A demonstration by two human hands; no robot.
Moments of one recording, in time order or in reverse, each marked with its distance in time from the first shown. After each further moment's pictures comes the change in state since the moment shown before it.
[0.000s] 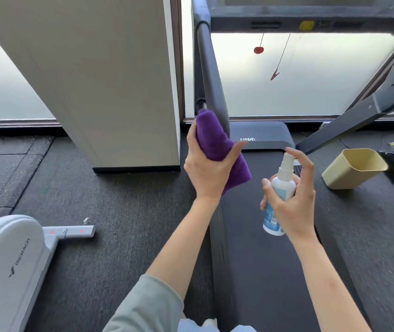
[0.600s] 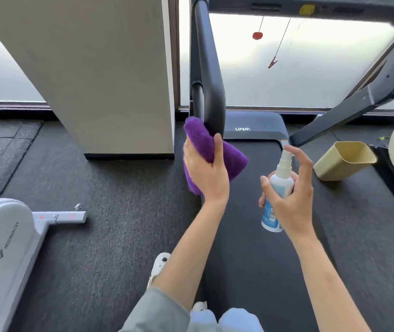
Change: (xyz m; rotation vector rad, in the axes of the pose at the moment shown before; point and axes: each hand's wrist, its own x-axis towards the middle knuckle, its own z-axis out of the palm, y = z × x) left_hand -0.051 0.000 0.002 -0.143 0.095 -0.245; right_hand -0.026 0.011 -0.014 -0.038 -0.048 0.005
